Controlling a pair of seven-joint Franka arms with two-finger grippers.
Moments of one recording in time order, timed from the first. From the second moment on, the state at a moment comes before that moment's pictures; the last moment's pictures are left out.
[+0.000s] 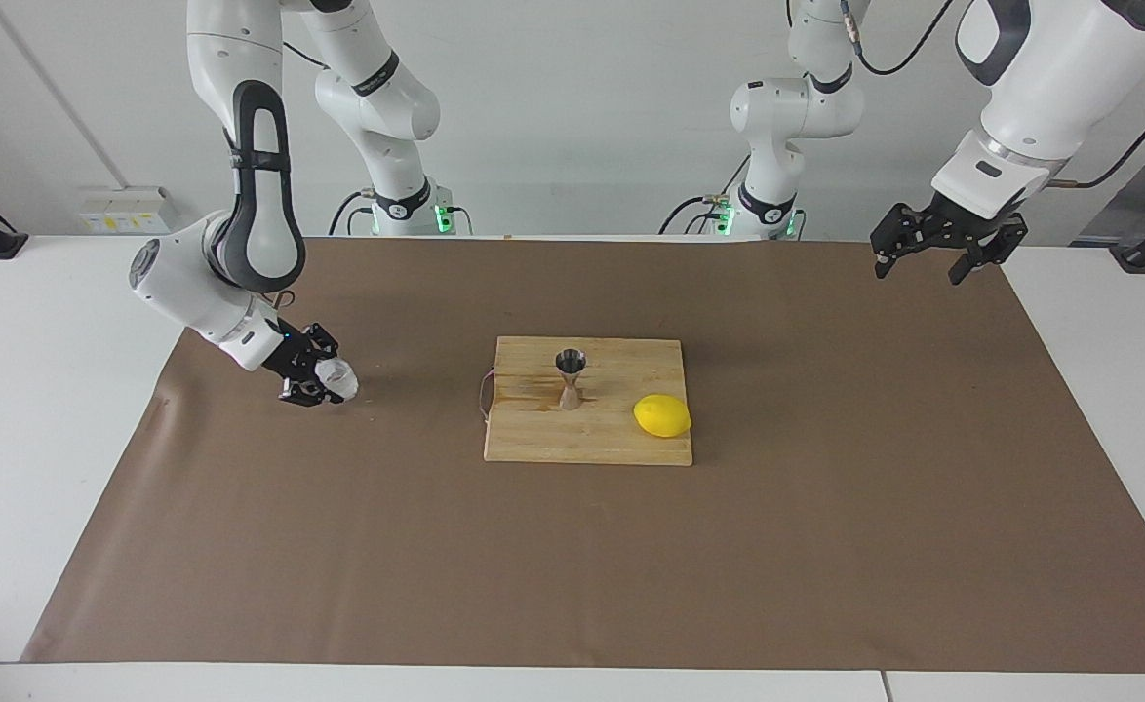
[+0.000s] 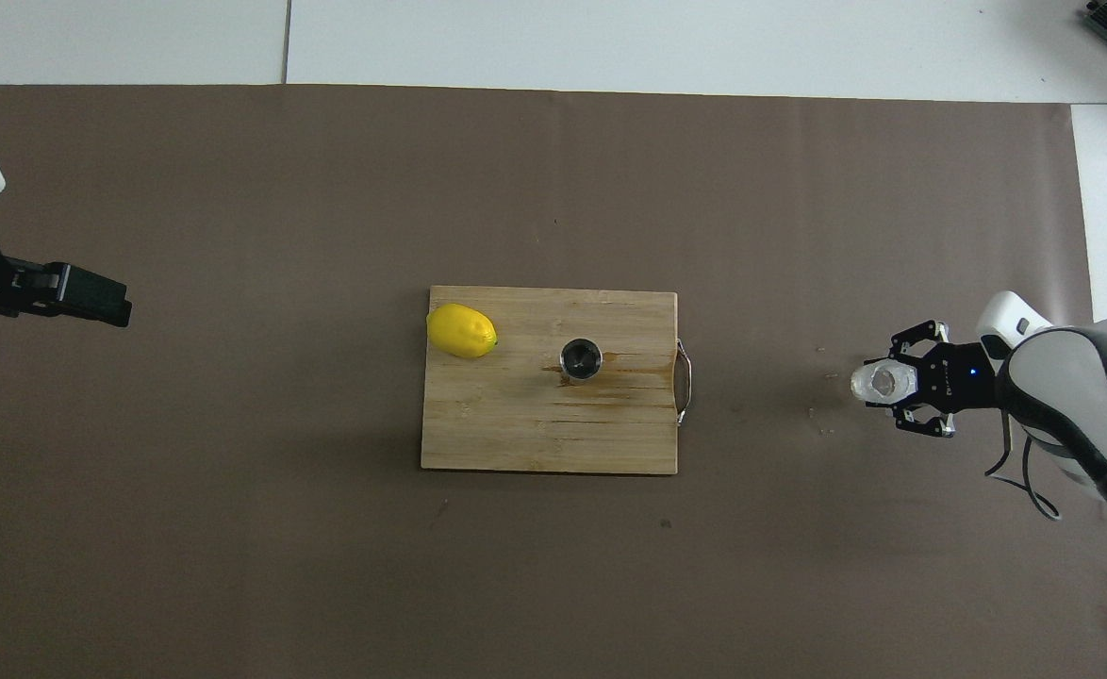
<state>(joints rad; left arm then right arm) -0.08 0.01 -0.01 -1.56 -0.02 1.54 0.07 -0.42 0.18 0.20 -2.24 0.55 2.22 -2.12</state>
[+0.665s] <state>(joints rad) -0.08 0.01 -0.01 -1.56 -0.02 1.54 0.07 -0.42 0.18 0.20 -2.24 0.55 2.22 -2.12</state>
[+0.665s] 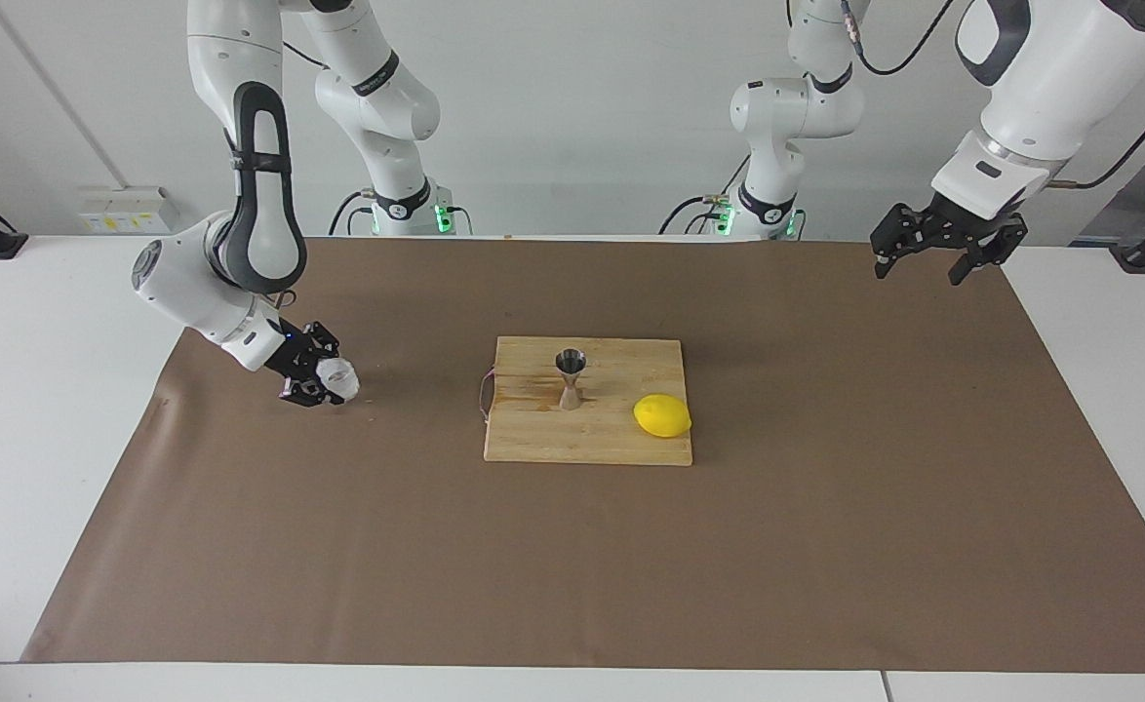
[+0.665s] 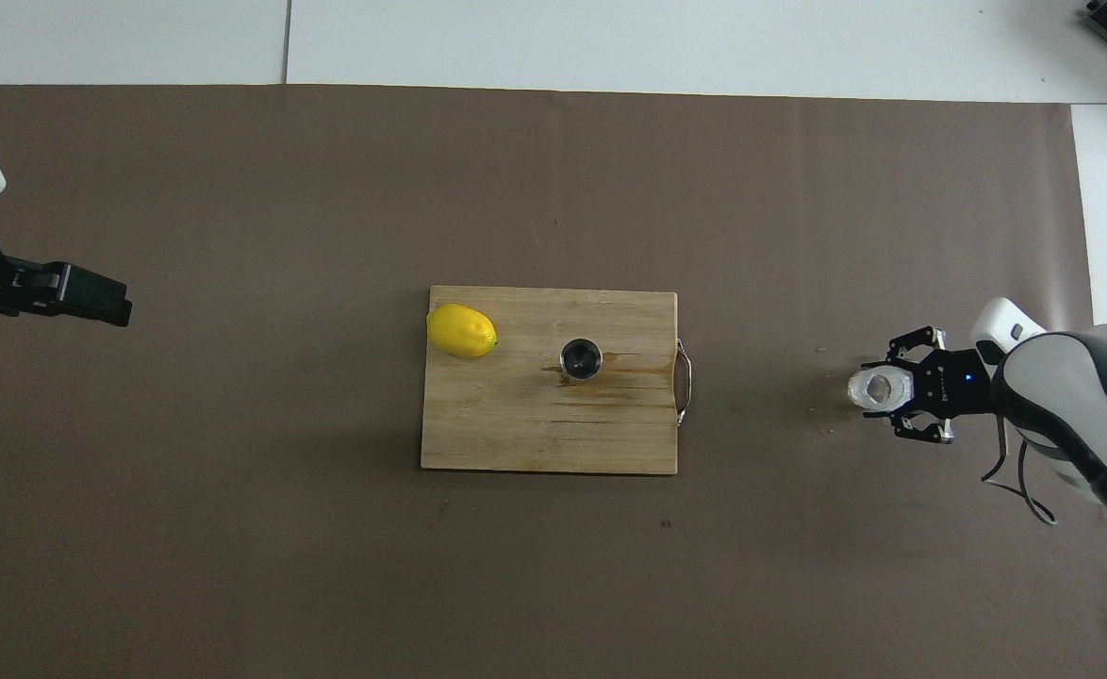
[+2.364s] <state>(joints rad) -0.07 0.00 0.00 -1.55 0.03 1.54 0.16 -0.13 -0.06 0.22 -1.91 0.09 1.95 -0.51</state>
